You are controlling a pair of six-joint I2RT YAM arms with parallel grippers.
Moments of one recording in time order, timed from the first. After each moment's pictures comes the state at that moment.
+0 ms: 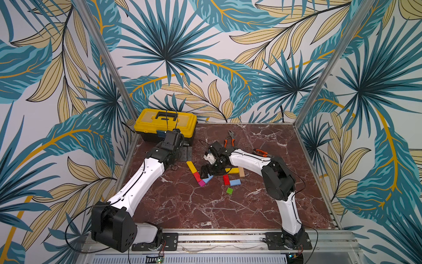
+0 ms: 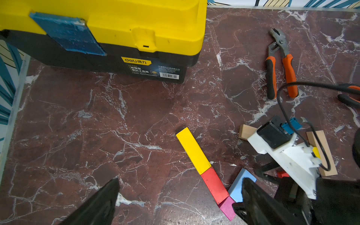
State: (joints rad) left arm -0.31 1.36 1.19 -0.69 -0.11 -0.29; right arm 0.71 2.14 1.64 -0.72 -0.33 0.36
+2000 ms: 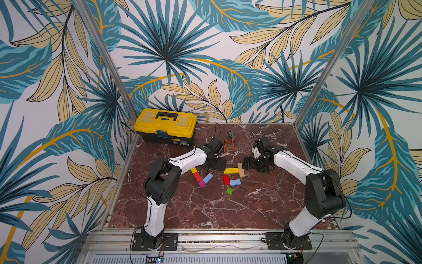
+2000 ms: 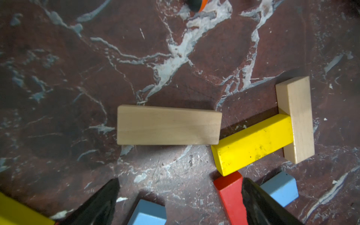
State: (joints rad) left arm -0.62 2.01 1.49 -0.65 0.09 -0.47; right arm 0.26 1.68 1.16 -0.70 -0.17 0.37
